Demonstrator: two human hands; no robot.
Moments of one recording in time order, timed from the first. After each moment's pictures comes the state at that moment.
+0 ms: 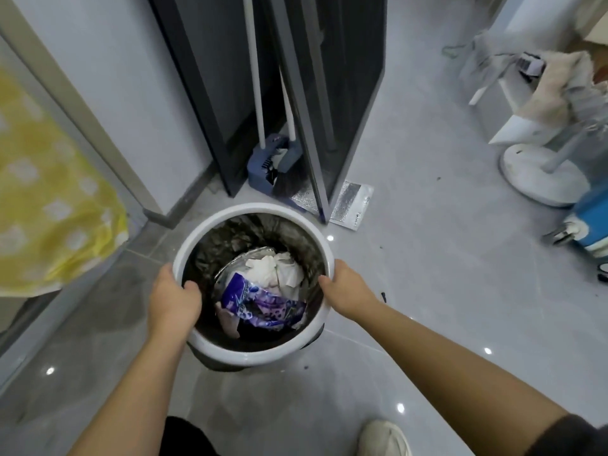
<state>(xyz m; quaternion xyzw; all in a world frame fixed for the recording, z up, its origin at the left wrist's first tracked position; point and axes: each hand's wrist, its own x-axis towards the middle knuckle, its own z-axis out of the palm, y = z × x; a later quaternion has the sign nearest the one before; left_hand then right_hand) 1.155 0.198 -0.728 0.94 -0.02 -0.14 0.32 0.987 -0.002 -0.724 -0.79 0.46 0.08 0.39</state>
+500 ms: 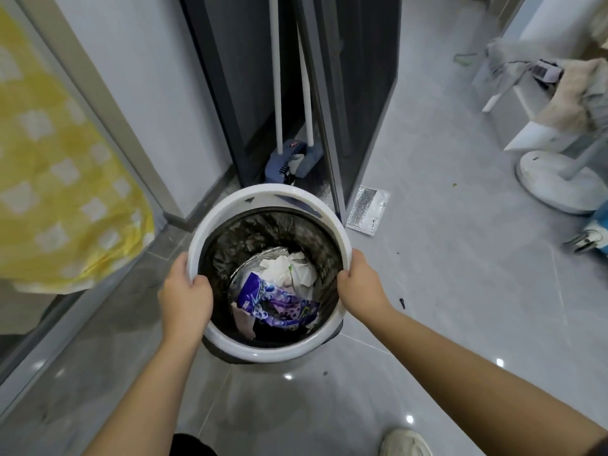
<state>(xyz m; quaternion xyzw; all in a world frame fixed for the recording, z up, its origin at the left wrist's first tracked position) 1.163 0.216 -0.708 0.90 -0.04 -0.11 0.42 1.010 0.025 -0.707 -0.77 0.47 -0.04 0.42</state>
